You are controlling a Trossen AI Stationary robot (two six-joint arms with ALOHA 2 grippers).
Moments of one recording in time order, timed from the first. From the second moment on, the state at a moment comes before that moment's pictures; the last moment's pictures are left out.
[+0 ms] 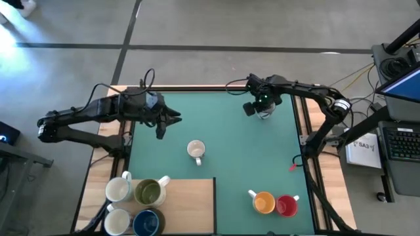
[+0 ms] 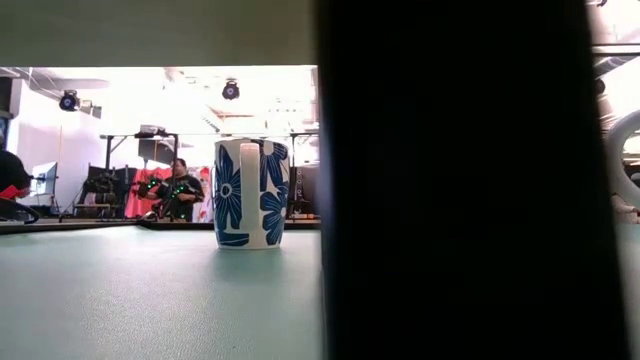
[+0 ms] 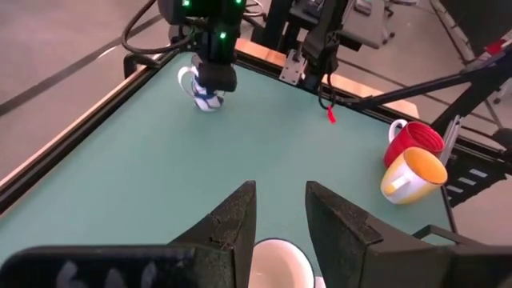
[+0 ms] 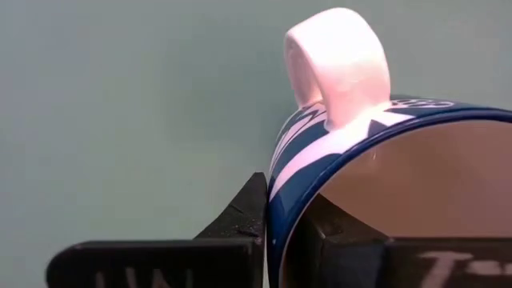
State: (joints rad) left arm 0.15 0.97 1.11 -0.58 -0.01 -0.28; right arm -0.68 1.67 1.19 -0.95 -0.04 0.47
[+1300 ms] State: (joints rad) left arm 0.15 0.89 1.11 -0.72 -0.01 -0.35; right arm -0.21 2.17 1.93 -0.99 -0.06 0.55
